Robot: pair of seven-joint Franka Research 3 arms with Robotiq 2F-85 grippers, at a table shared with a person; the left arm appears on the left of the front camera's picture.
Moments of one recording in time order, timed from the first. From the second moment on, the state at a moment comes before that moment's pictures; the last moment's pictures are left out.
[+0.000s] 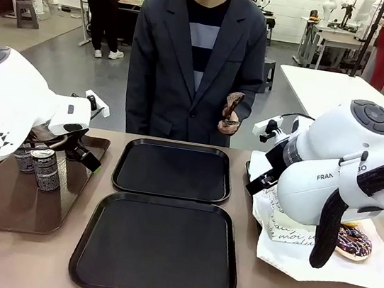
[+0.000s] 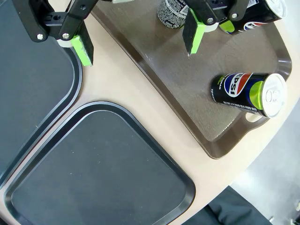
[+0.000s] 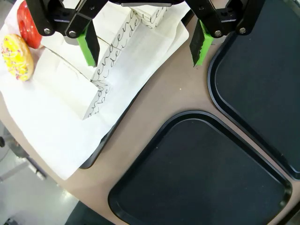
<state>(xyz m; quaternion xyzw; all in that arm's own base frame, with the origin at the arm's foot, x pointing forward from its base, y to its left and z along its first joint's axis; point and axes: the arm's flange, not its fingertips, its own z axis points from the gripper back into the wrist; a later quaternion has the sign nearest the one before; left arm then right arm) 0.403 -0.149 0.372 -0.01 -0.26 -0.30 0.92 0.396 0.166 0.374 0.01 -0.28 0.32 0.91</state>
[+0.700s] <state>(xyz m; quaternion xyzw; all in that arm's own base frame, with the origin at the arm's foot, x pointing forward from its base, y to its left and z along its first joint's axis) 0.329 -0.157 0.445 -0.08 -0.13 -0.35 0.92 0.333 0.170 0.448 0.05 -0.18 0.35 0.92</state>
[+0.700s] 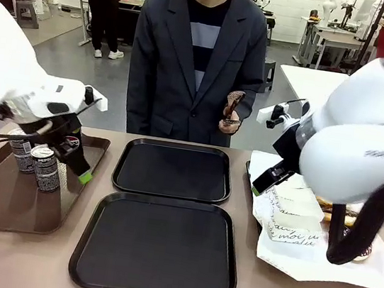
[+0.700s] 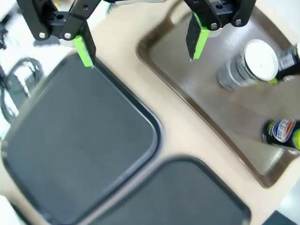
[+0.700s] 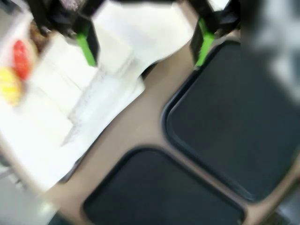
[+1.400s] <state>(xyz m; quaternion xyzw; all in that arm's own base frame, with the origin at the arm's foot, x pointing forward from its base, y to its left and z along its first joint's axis) 0.327 -0.149 0.452 -0.11 -0.13 -0.32 0.93 0.313 0.149 0.466 0.08 -0.15 0.35 0.92</state>
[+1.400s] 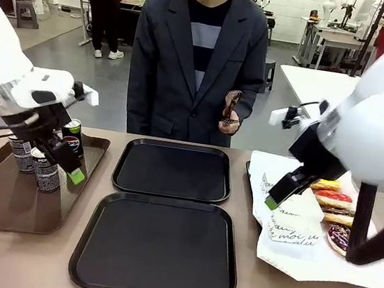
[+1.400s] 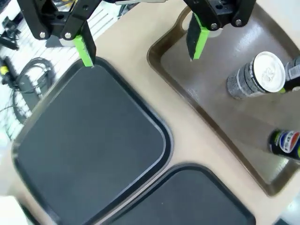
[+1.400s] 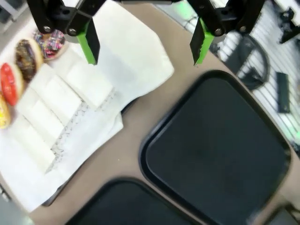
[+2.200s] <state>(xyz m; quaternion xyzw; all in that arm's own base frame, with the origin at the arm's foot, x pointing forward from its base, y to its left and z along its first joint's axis) 0.328 0.036 0.471 -0.46 -0.18 -0.08 0.87 0.316 -0.083 0.413 0.52 -0.18 0.13 0.82</state>
